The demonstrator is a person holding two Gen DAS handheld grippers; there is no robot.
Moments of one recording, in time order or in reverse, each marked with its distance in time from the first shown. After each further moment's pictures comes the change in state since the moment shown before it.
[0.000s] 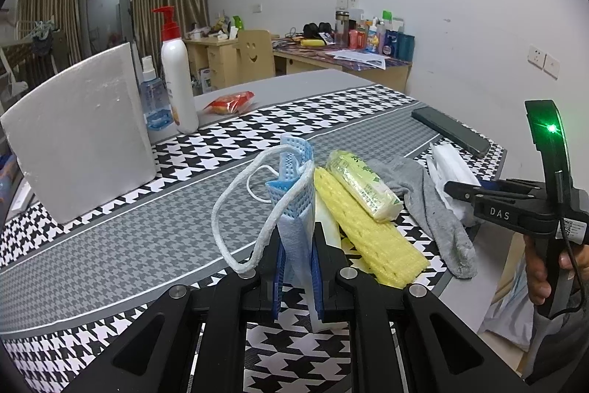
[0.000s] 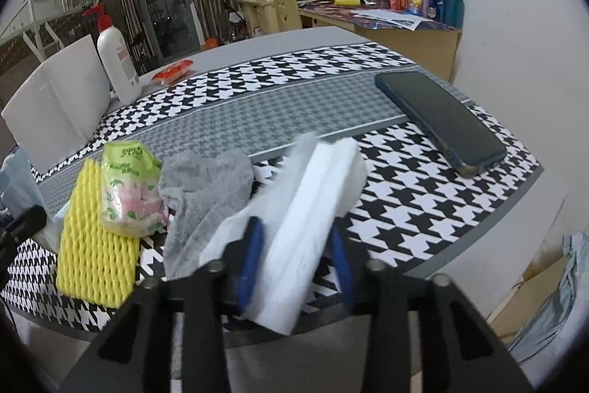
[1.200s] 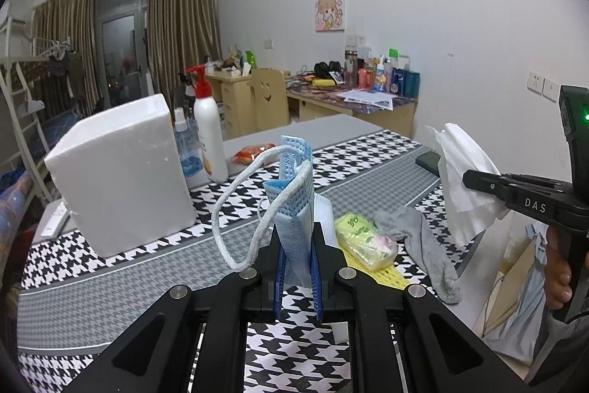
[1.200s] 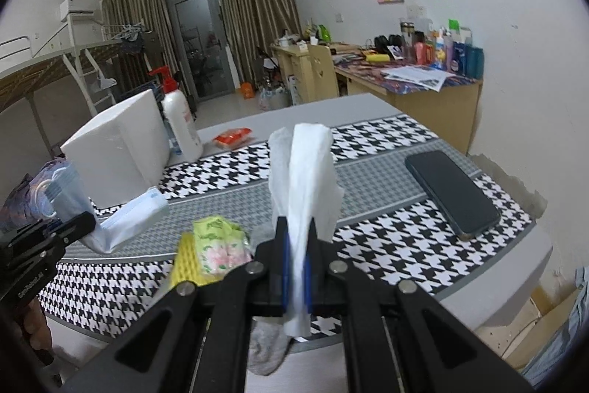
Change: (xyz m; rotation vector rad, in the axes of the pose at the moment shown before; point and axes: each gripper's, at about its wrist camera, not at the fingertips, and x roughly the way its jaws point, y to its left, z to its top) left arm -0.061 0.015 0.020 -0.002 -0.145 0.045; right arm -0.078 0.032 0.030 -0.033 -0.196 0.137
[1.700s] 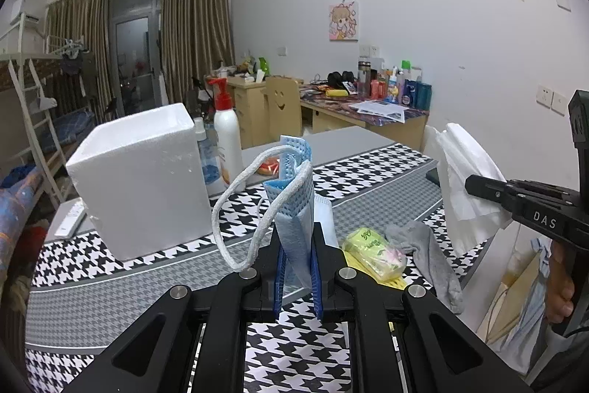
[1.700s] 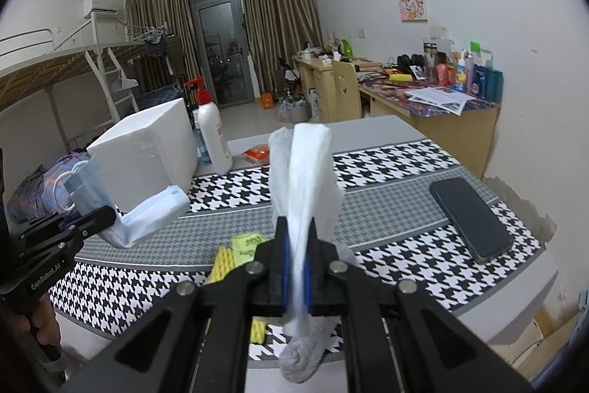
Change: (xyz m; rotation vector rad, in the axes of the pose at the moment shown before) left arm -0.019 0.014 0.010 -0.028 -0.028 0.040; right arm -0.010 0.026 0.012 -0.060 -0.050 0.061
